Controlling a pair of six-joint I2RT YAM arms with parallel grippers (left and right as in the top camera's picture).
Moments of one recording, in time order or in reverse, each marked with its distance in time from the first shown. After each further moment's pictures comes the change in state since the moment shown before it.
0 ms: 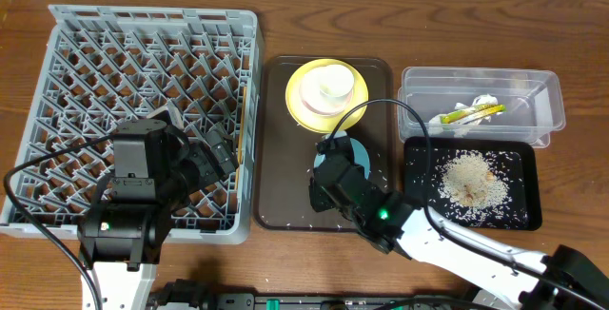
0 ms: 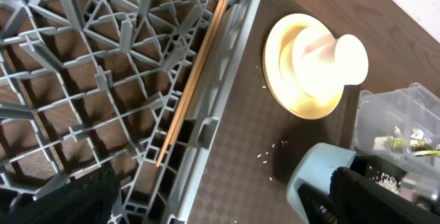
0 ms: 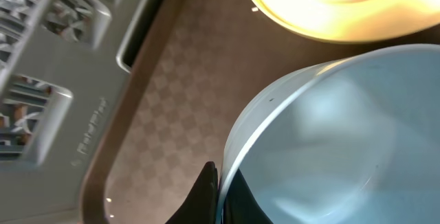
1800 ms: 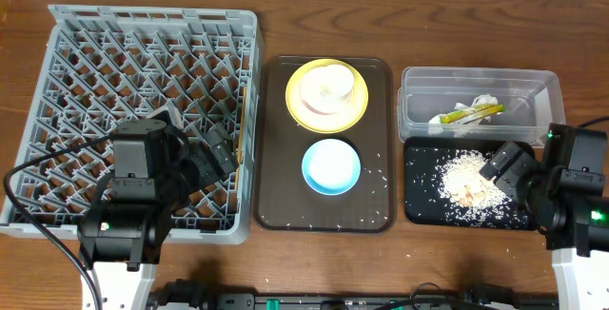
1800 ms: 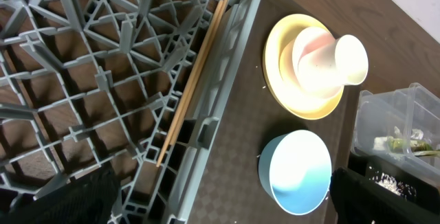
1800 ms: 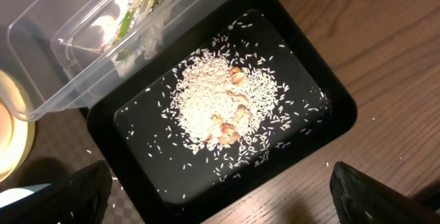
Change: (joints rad) left arm 0.001 0.000 0.000 0.000 0.000 0.000; right arm -1.063 -0.508 0.288 -1.069 -0.068 -0.068
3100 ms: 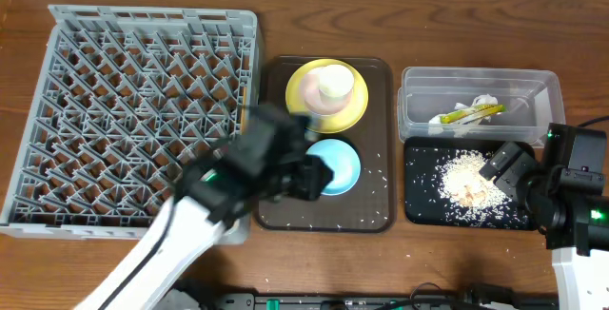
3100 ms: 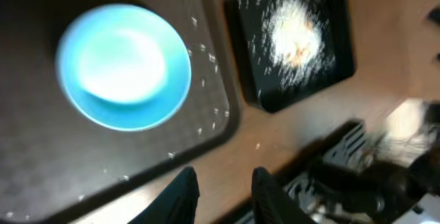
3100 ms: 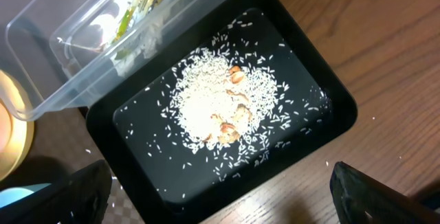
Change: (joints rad) left arm -0.550 0.256 0.074 0.137 0.225 0.032; right arm 0.000 0.003 0.000 0.000 0.000 0.000
